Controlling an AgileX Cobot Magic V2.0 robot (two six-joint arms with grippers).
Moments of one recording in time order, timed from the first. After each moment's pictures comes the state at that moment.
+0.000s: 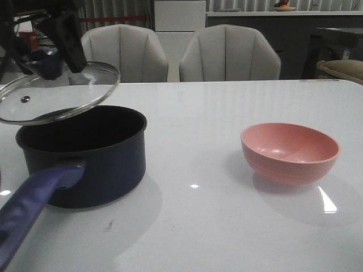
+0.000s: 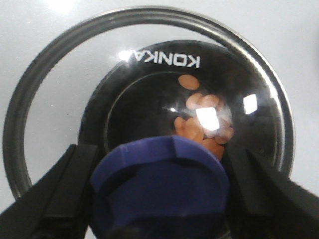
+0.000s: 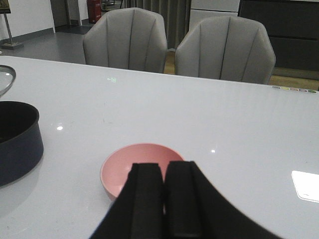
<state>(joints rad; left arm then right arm) -0.33 1.68 -1.48 -0.13 1.03 -0.01 0.23 0.14 -0.20 0.26 0.21 -0.23</state>
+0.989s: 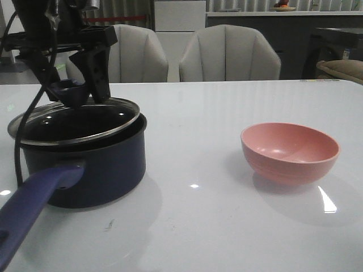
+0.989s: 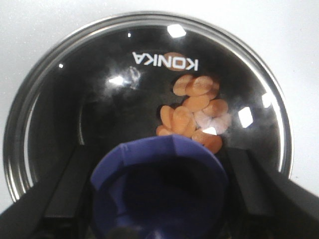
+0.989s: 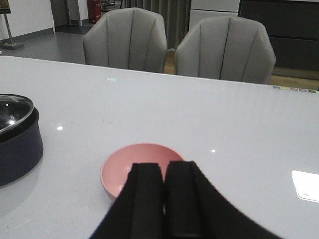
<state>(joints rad) -0.37 1.85 -1.60 -0.12 1.14 -0.01 0.23 0.14 -0.20 0.26 0.21 -0.23</state>
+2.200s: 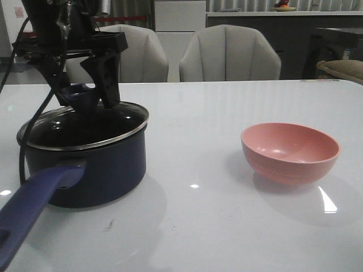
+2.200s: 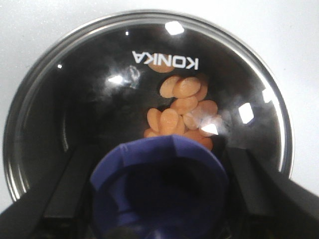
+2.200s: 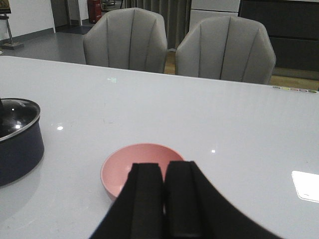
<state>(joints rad) -0.40 1.88 -1.61 -0.12 1.13 -0.01 0.23 0.14 -0.20 0.26 0.21 -0.23</state>
